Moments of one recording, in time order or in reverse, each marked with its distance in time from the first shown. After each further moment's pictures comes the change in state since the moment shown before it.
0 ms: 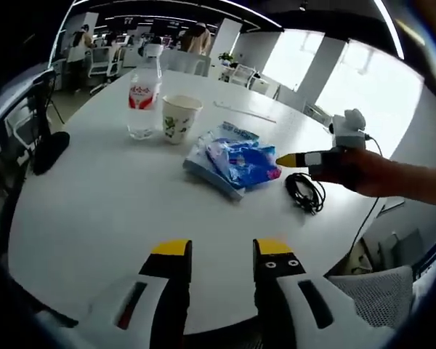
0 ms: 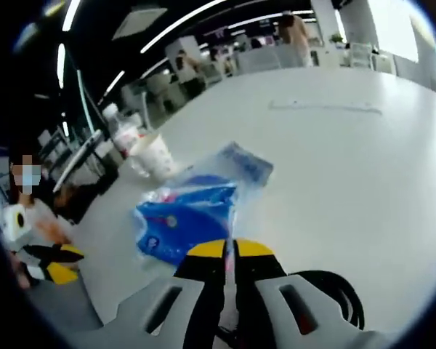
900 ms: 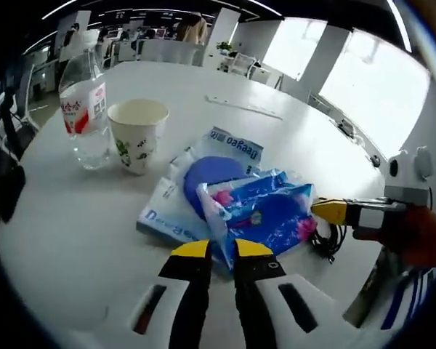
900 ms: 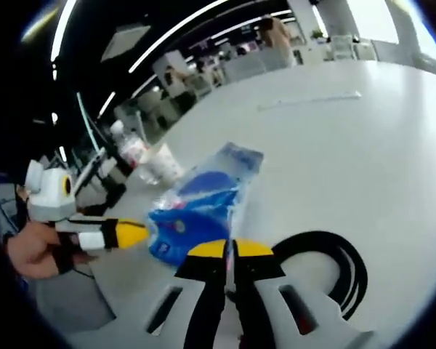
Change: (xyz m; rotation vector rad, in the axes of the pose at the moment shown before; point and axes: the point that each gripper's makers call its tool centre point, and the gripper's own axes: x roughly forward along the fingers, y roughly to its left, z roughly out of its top) left arm 0.104 -0.019 0.047 0.032 0.077 0.019; right arm -0.034 0.005 -0.013 0.118 -0.066 -0.005
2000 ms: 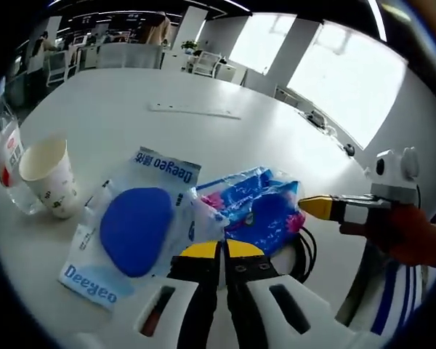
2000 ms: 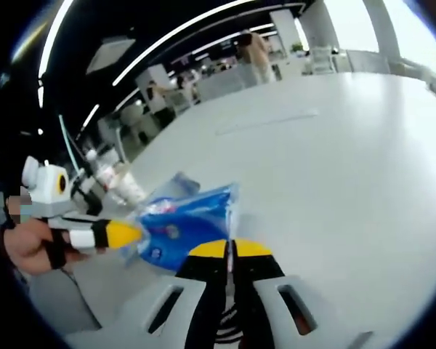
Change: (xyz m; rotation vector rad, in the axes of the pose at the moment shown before) left arm 0.048 -0.089 0.035 0.092 0.014 -0.181; right arm -0.044 -0.086 0.034 0.027 -0.093 -0.124
